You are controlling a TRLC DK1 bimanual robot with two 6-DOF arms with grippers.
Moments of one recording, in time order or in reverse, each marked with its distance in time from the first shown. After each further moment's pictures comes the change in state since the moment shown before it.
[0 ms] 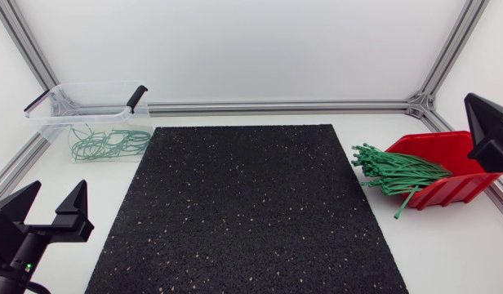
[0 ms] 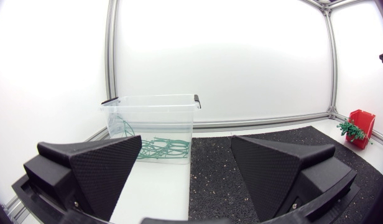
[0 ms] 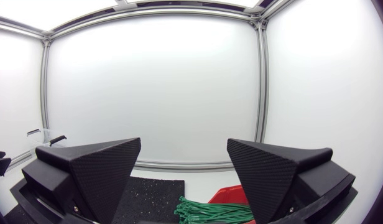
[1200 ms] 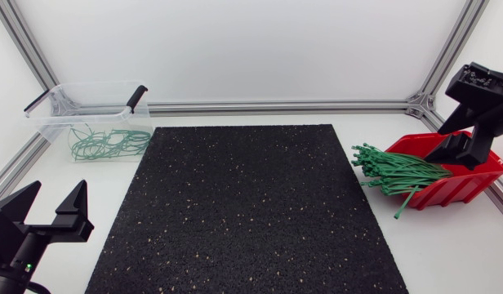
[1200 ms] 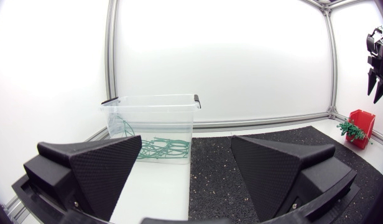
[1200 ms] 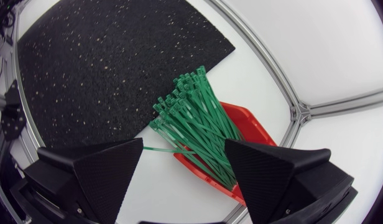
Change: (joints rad) left arm 0.000 0.000 0.000 0.000 0.000 0.000; right arm -0.284 1.032 0.738 -0.953 -0.219 -1.054
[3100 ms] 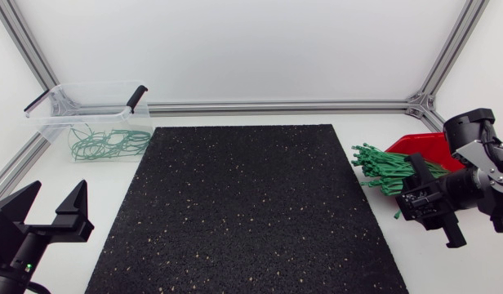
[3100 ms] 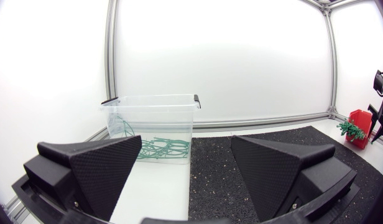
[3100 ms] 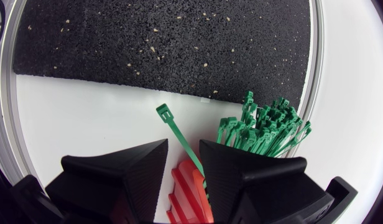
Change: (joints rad) left arm -0.001 0.000 0.000 0.000 0.000 0.000; right arm 0.106 -0.117 -0.630 0.537 0.191 -0.831
